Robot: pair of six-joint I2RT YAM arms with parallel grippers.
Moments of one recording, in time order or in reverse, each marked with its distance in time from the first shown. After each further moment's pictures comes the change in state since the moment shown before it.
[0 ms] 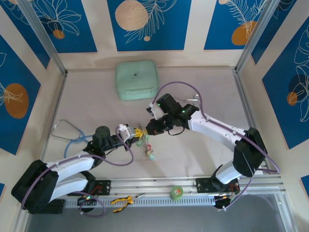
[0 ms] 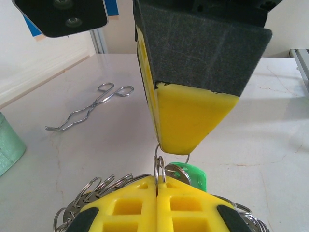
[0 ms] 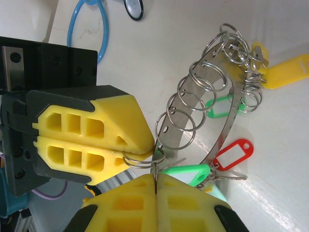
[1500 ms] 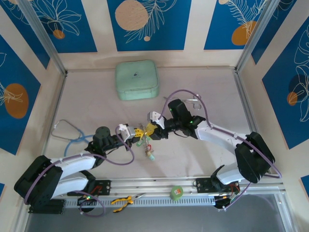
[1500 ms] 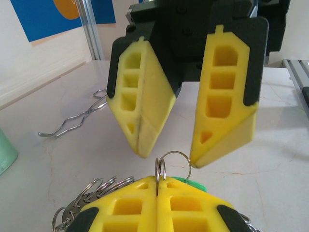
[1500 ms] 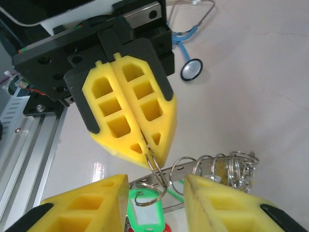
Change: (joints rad) left arm 0.000 0.061 -0.014 0.115 0.029 -0.046; right arm -0.079 -0.086 -0.323 0.527 -0.233 -0.868
